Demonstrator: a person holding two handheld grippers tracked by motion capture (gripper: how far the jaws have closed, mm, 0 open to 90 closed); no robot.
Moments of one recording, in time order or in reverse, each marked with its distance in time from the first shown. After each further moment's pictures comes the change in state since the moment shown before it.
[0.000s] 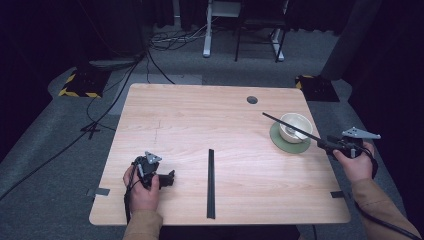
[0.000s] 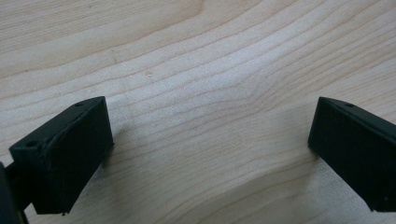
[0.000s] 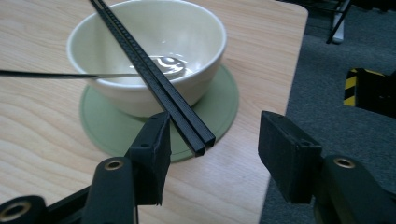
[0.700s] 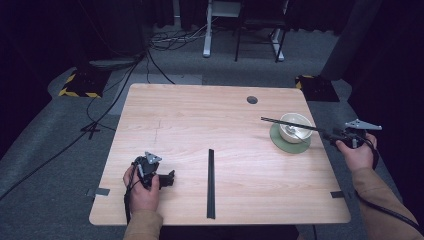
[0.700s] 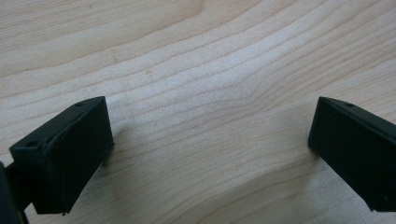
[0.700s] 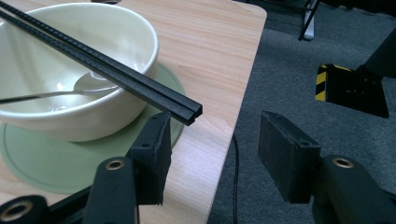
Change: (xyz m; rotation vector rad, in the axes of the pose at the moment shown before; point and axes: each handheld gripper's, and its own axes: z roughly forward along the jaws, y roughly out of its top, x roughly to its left) left arm 0.000 0.000 0.000 0.000 0.003 -0.001; right arm -0.032 0.011 0.017 0.019 -0.091 0.016
